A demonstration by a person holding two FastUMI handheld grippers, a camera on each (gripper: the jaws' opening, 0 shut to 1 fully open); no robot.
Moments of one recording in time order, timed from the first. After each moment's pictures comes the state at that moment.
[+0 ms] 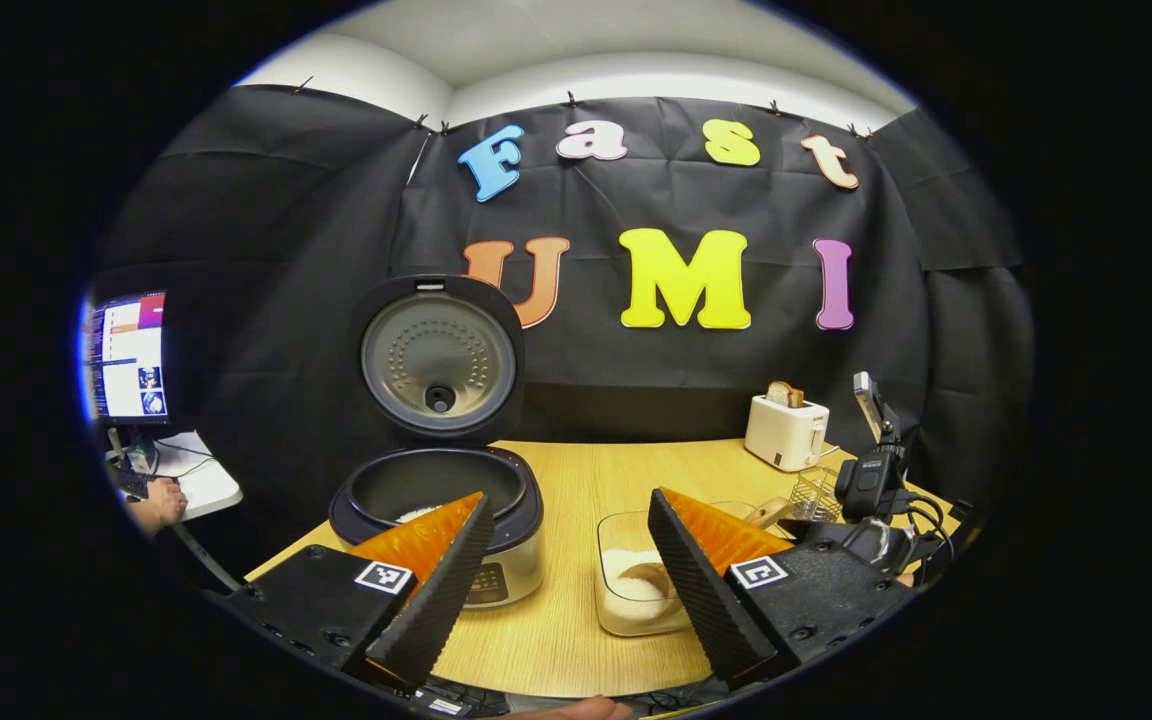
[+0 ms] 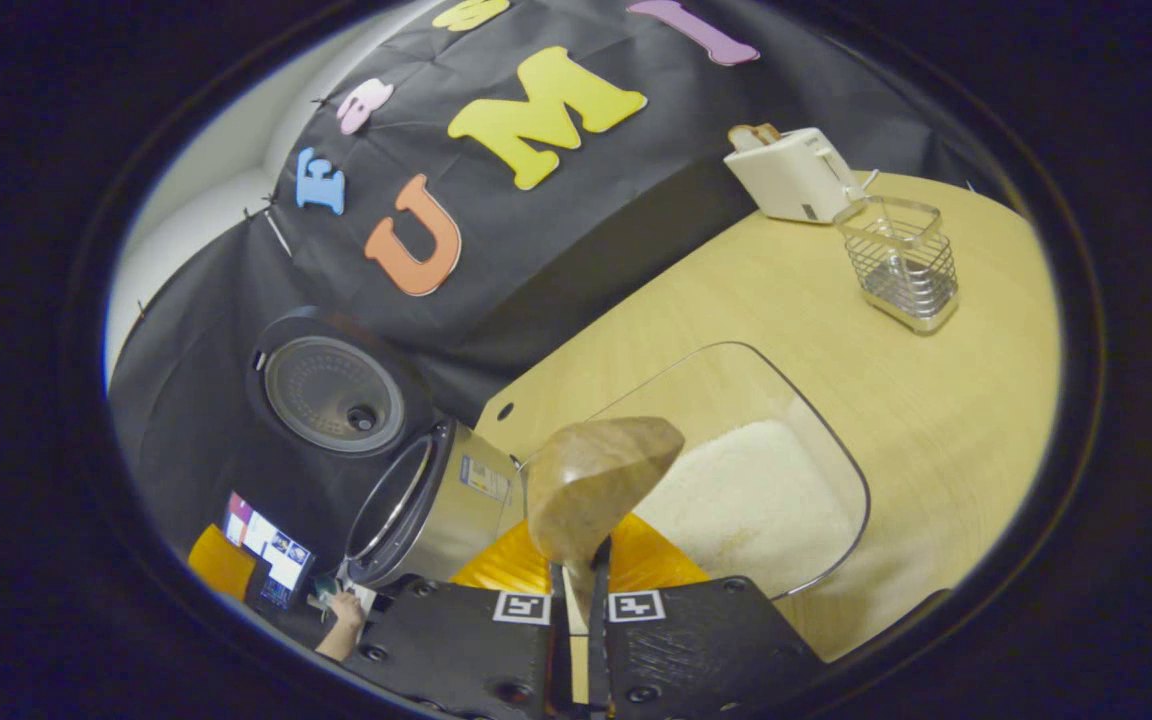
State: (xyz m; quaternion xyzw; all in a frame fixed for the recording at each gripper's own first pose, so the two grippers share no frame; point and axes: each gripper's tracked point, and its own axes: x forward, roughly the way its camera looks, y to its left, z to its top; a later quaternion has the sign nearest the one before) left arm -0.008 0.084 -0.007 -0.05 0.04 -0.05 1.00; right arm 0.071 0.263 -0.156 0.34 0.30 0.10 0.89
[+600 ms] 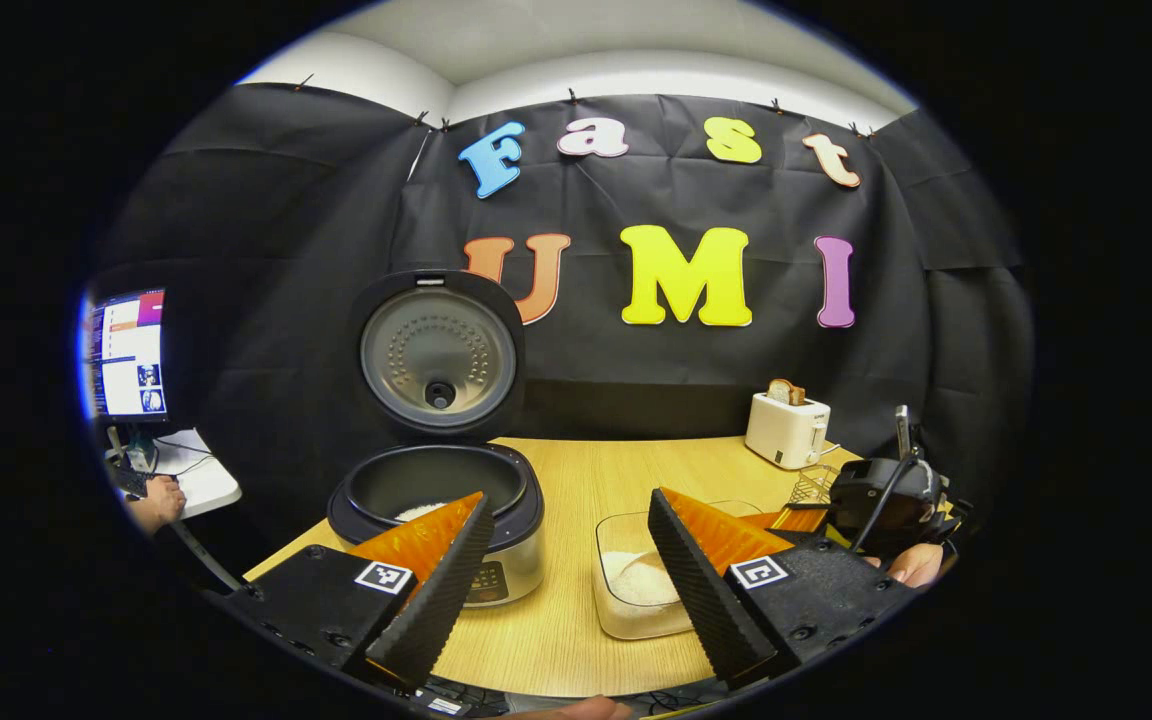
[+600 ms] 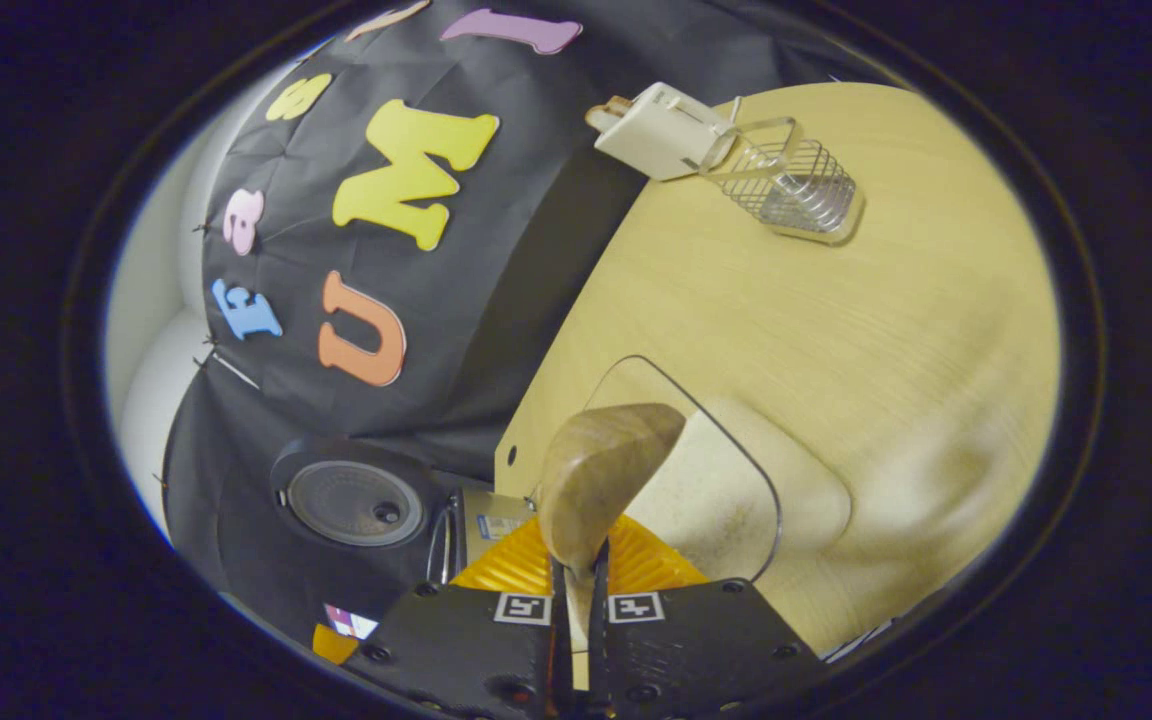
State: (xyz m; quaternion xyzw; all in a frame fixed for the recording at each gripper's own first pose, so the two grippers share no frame) left arm -0.006 0.084 -0.009 -0.06 0.05 -0.05 1.00; right arm 0.075 0.226 -0.155 0.50 0.30 0.02 0.81
